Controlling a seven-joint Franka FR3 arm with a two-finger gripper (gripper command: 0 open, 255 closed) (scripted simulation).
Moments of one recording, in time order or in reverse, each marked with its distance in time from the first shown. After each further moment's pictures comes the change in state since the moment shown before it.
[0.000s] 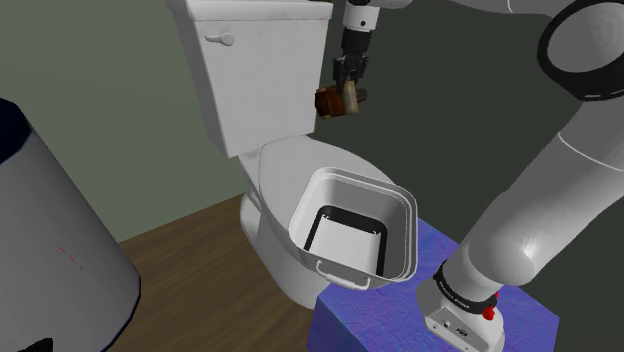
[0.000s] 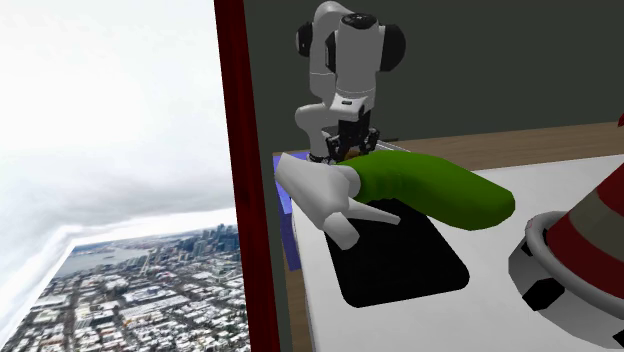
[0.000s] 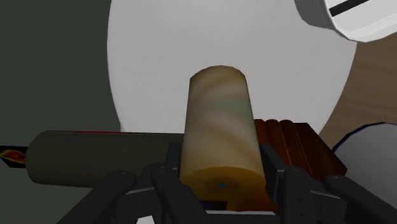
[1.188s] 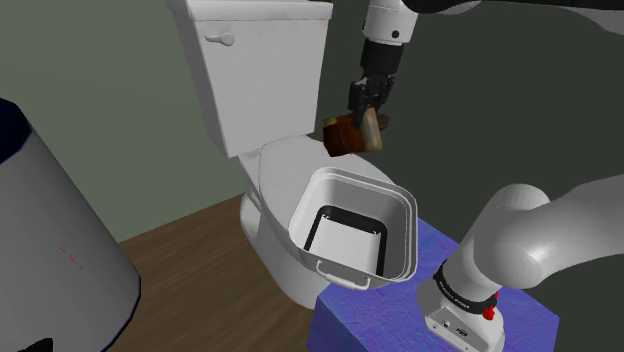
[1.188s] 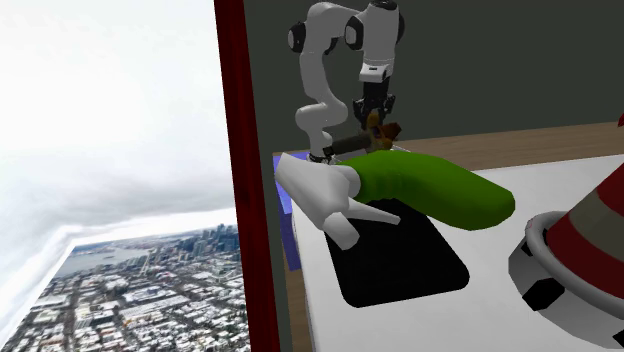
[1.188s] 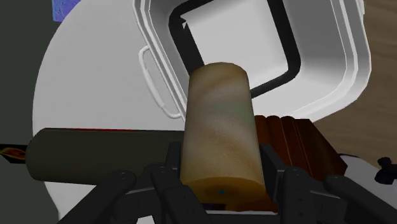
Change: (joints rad) arm 0.099 -0.570 0.208 -0.490 0.025 -0.063 0.304
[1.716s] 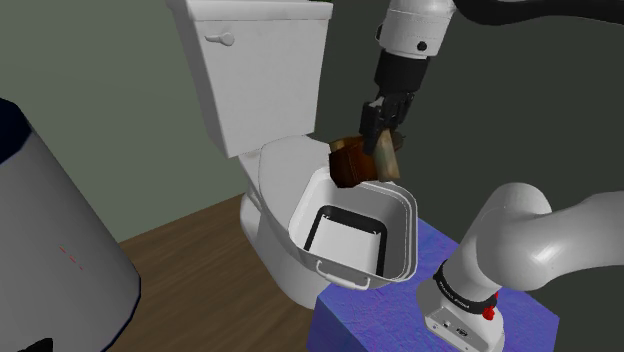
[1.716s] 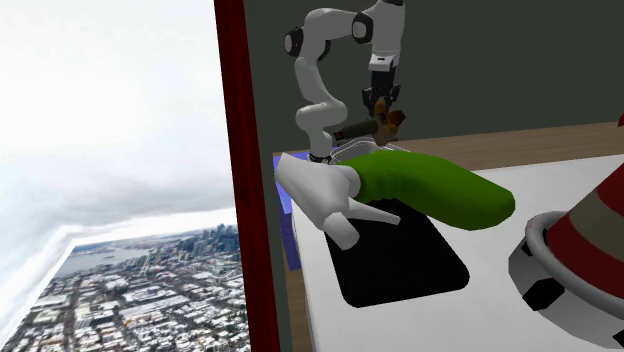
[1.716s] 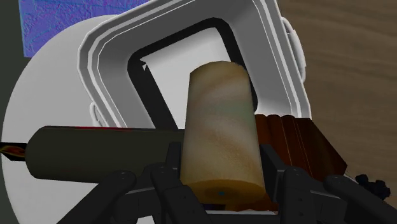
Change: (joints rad) arm 0.063 -0.205 0.128 -0.107 0.097 -0.083 0.158
